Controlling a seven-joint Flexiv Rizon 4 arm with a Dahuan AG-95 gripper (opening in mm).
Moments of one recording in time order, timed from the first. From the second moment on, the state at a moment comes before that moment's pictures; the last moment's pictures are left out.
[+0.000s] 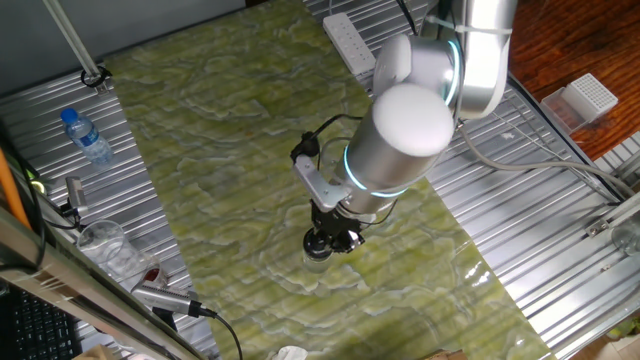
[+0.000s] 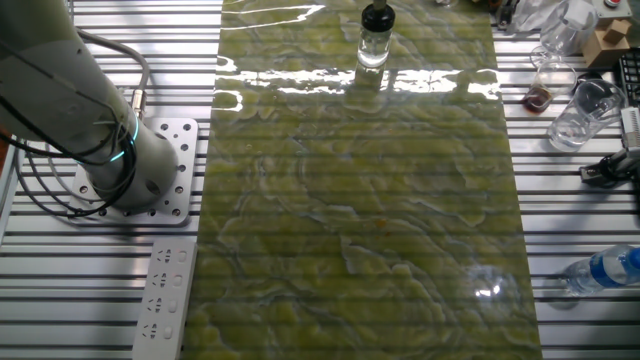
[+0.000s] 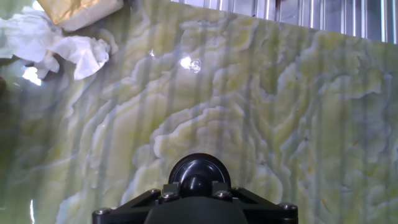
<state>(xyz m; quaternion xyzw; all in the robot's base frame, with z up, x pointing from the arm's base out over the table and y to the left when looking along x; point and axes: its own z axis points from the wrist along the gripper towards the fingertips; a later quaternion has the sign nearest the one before) 0.461 0.284 0.151 -0.07 0.99 -0.06 0.09</state>
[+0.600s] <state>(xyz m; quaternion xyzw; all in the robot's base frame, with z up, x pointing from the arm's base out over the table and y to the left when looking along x) 0.461 0.281 0.152 -0.06 0.99 -0.03 0.09</state>
